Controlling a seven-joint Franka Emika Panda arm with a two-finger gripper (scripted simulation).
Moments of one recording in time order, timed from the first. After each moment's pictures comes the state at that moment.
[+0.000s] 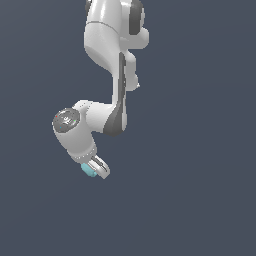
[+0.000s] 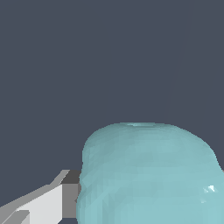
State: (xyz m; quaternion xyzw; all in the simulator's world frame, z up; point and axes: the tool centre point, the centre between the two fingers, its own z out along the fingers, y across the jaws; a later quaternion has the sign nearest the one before) arm 0.083 -0.154 0.080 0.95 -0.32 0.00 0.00
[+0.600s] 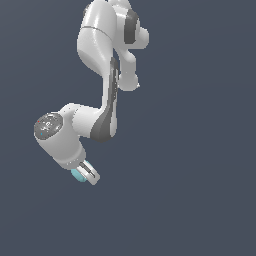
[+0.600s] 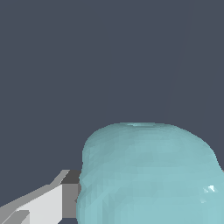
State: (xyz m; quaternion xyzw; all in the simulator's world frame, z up) arm 0.105 -0.188 0.085 0.95 -0.32 0.00 0.00
